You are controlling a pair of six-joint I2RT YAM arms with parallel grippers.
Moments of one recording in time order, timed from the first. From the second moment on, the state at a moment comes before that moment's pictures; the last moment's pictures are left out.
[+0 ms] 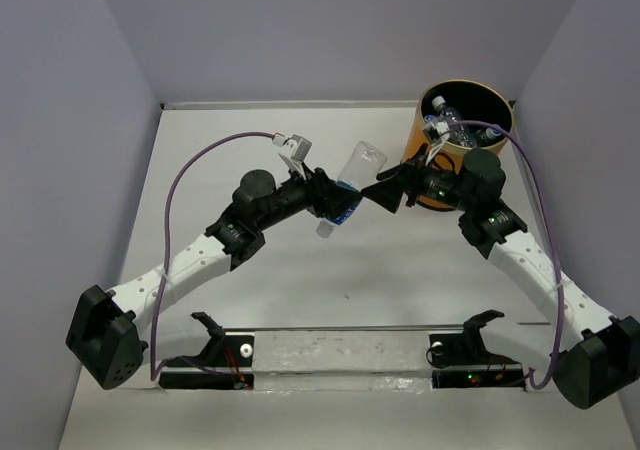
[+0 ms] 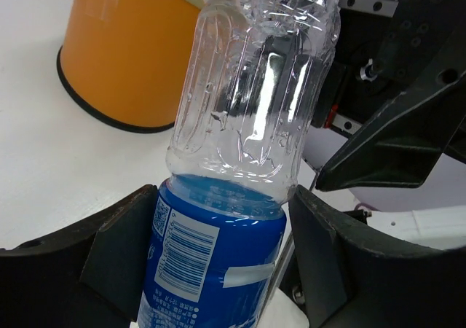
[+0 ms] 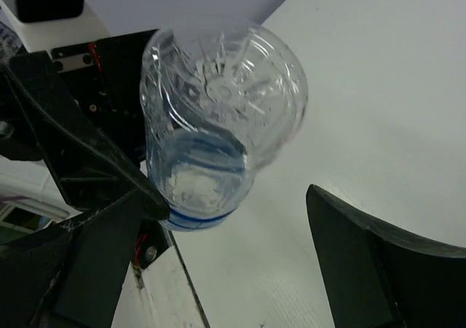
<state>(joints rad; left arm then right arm) -0.72 1.14 0.81 0.34 0.30 -0.61 0.40 1.05 0.88 0.10 -0.67 0.50</state>
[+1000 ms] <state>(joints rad) -0.76 0.90 0.83 -0.03 0.16 -0.47 0.30 1.08 1.09 0.22 -0.23 0.47</state>
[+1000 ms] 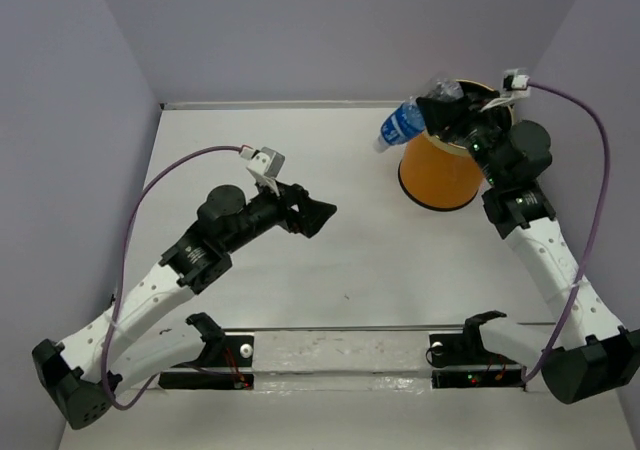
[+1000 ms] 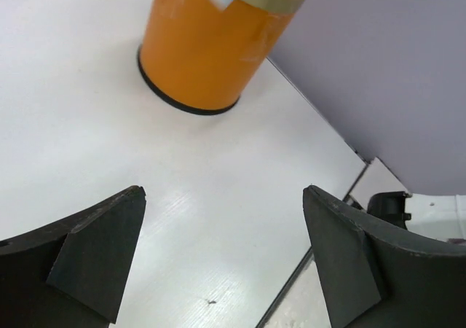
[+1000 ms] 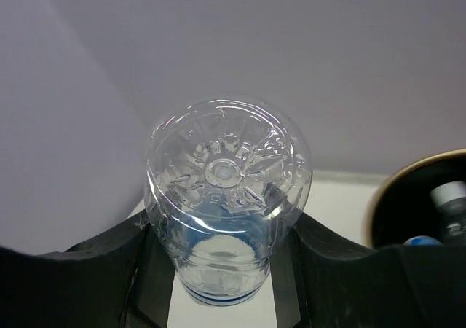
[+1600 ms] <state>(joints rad) -0.65 0.71 0.76 -0.33 -0.15 -0.31 0.15 1.45 1.42 0.14 0.52 -0.16</state>
